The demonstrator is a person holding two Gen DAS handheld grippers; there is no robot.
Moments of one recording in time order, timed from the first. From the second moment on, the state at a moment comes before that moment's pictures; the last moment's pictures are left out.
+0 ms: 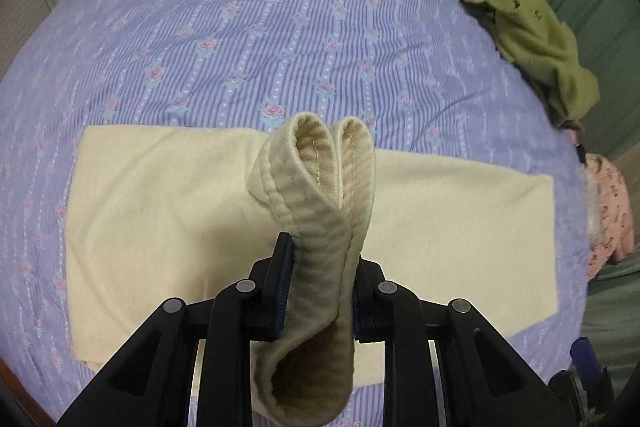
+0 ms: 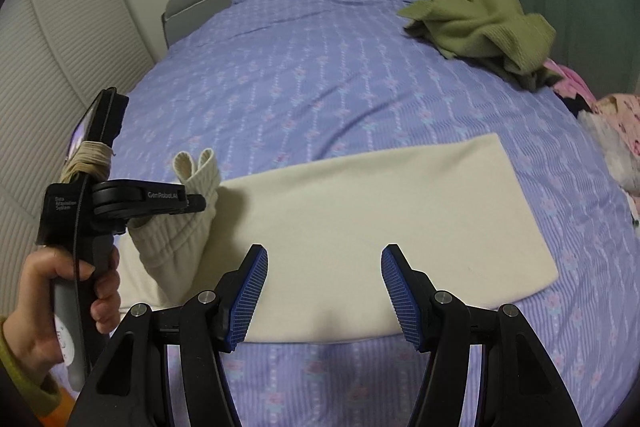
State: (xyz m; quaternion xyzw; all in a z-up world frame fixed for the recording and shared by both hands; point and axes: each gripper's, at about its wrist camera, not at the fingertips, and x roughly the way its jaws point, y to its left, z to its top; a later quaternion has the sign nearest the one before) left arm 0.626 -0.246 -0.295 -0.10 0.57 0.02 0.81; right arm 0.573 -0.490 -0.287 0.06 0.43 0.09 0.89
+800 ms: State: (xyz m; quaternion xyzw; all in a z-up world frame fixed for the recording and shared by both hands) left arm 0.613 -0.288 -0.292 -0.12 0.54 -0.09 0.83; right arm 0.569 -0.553 -0.303 0.11 0.43 0.01 0.89
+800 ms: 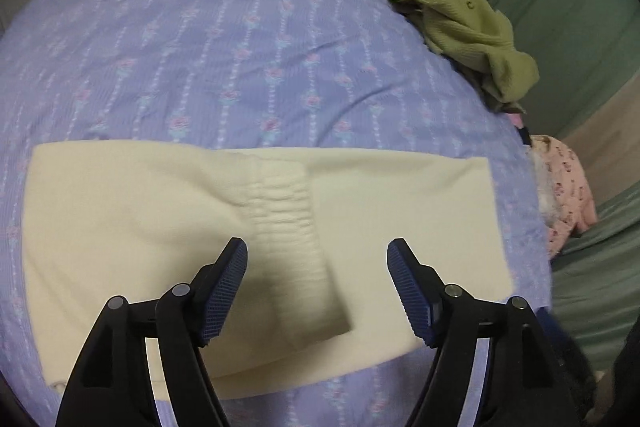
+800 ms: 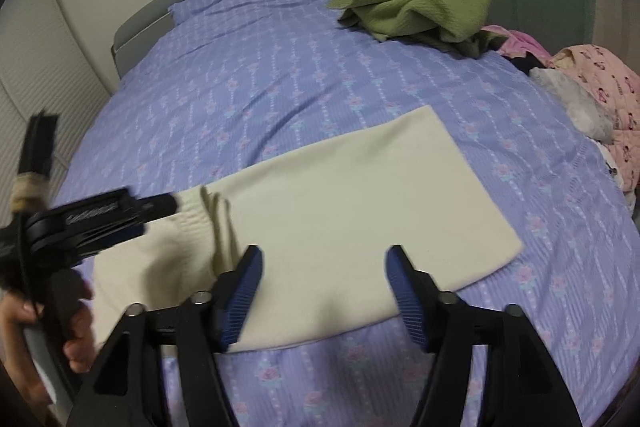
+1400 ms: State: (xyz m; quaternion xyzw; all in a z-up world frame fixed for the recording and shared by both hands) left arm 0.598 -0.388 -0.331 0.02 0.54 -0.13 0.83; right arm 0.550 -0.693 -0.383 0.23 0.42 -0.09 0.87
